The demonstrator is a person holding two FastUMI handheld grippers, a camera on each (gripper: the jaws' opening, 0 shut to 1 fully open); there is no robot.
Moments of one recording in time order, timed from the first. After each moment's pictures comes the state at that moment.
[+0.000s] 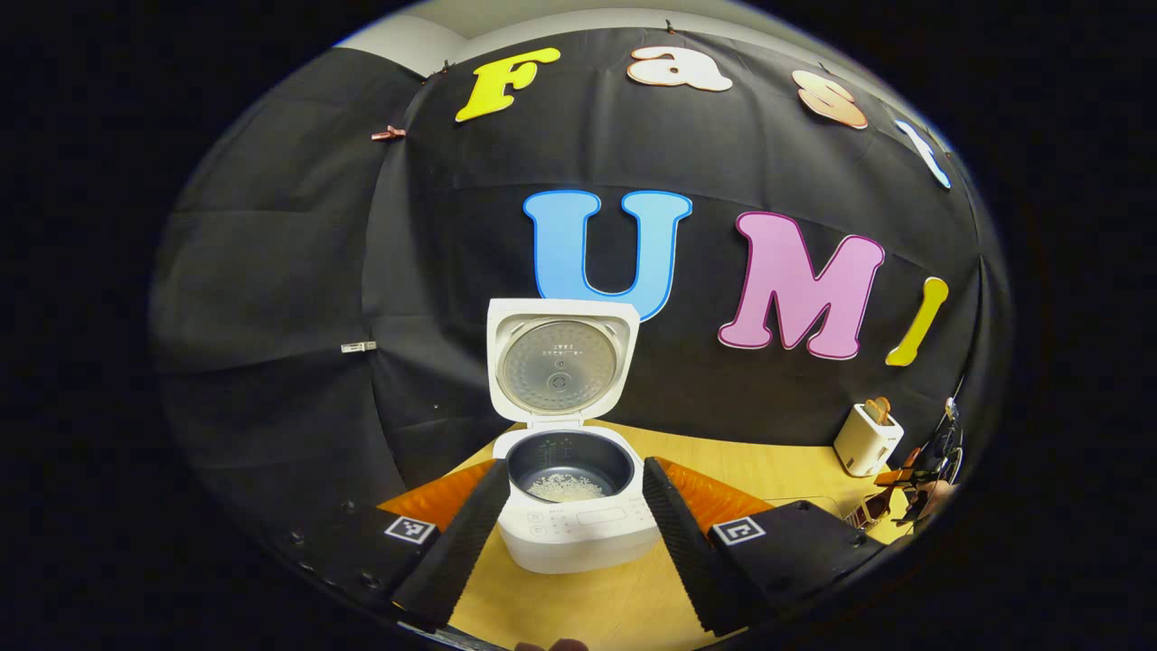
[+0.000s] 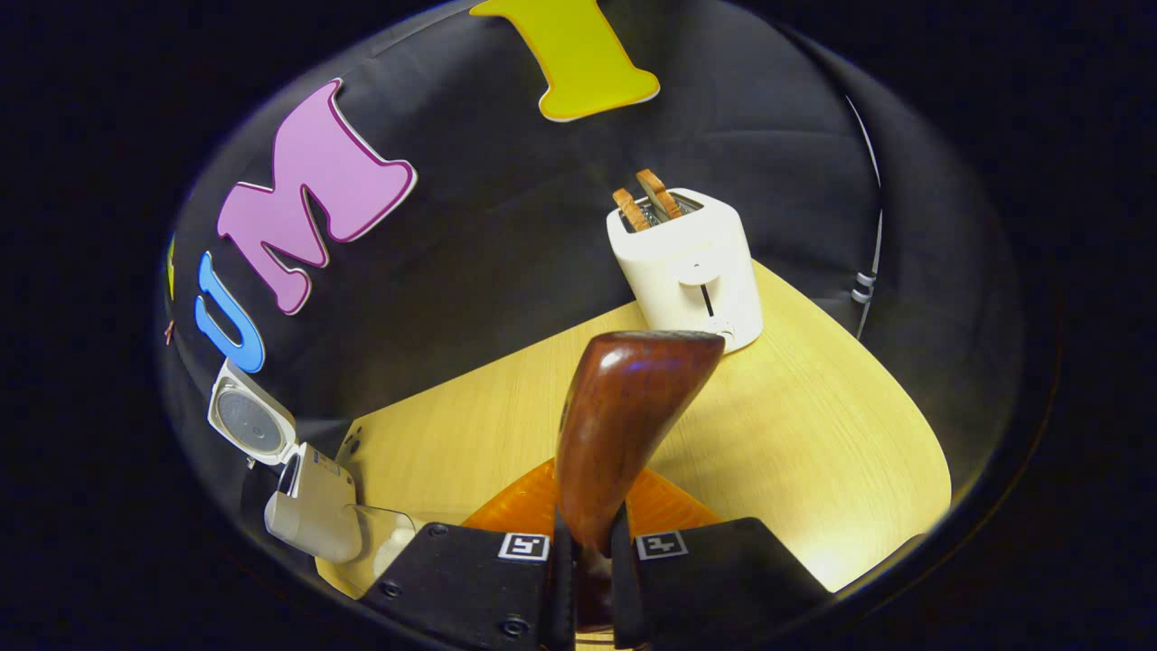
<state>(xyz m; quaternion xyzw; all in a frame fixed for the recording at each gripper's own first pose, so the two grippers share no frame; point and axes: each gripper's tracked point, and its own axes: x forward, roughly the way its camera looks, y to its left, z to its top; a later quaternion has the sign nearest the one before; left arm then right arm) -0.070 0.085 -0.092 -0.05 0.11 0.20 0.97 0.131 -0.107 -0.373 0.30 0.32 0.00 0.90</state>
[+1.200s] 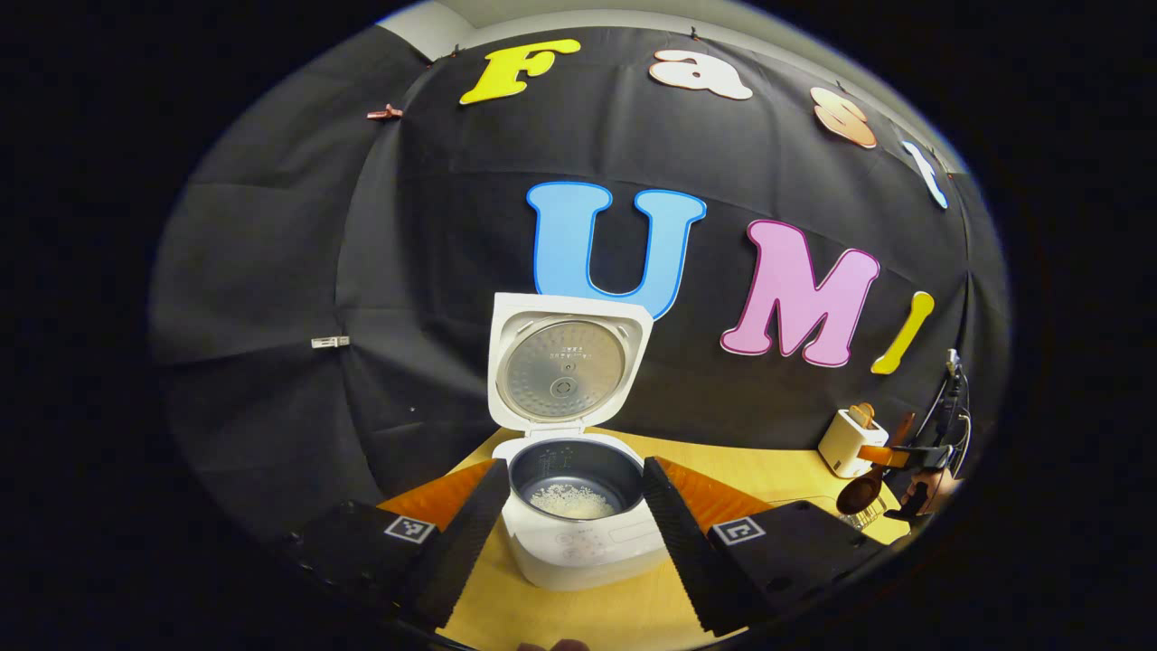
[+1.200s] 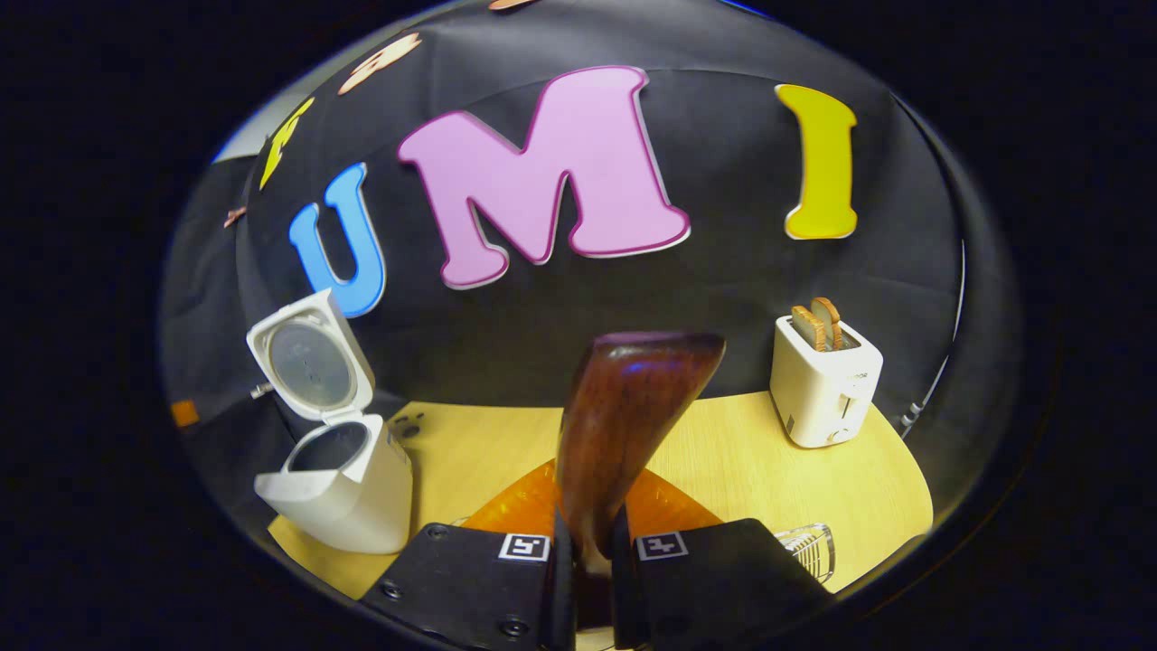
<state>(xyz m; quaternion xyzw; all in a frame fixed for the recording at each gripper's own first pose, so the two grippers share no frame) -0.060 0.142 -0.103 -0.06 0.10 0.14 0.98 0.123 0.076 -0.253 0.15 0.21 0.09 0.96</state>
